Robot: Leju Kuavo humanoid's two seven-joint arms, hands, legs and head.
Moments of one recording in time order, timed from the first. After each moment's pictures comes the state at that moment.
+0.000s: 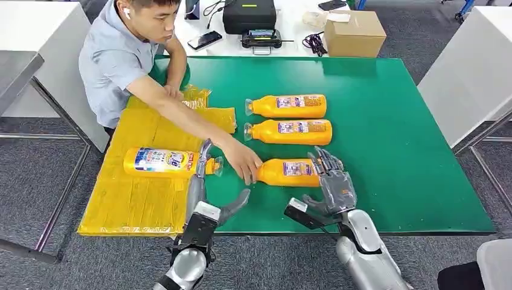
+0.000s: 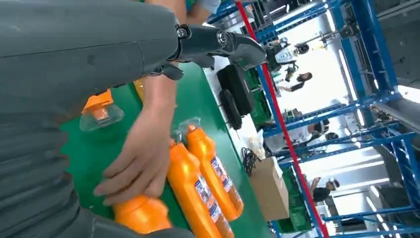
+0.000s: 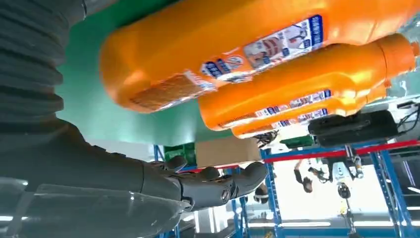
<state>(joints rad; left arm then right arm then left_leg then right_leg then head) -0.15 -0.30 -0.47 -1.20 -0.30 0.67 -0.49 -0.23 -0.11 0.33 -1.05 1.00 -0.47 -0.33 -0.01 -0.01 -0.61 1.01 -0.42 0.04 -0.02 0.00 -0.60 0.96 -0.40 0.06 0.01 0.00</state>
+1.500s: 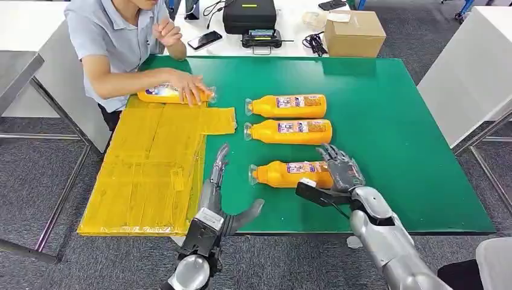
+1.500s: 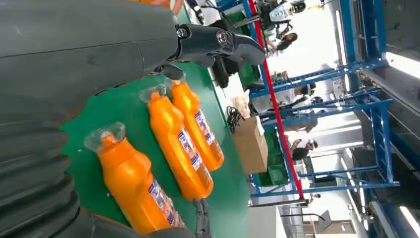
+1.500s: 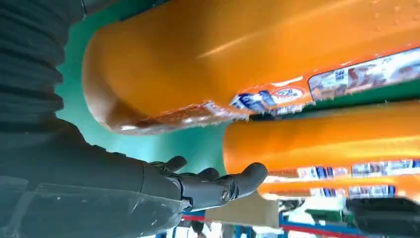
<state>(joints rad) -0.14 -0.27 -0.61 -1.26 -0.17 0.60 -0.46 -0.44 -0.20 0.41 -0.87 0.93 -0.16 -0.26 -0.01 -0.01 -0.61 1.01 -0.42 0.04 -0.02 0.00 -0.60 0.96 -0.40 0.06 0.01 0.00</state>
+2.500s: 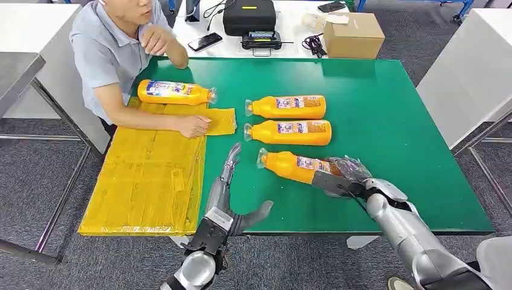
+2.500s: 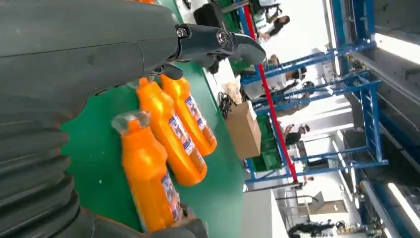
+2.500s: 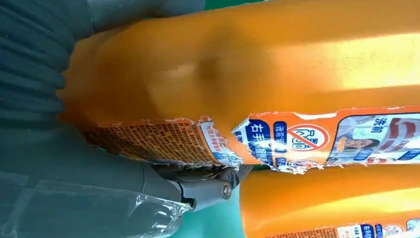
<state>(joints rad) -0.20 -0.27 -0.65 -1.19 -0.12 0.59 -0.49 -0.57 -0.28 0.50 -0.66 0.63 0.12 -0.37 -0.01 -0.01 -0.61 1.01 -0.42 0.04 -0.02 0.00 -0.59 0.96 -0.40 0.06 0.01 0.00</state>
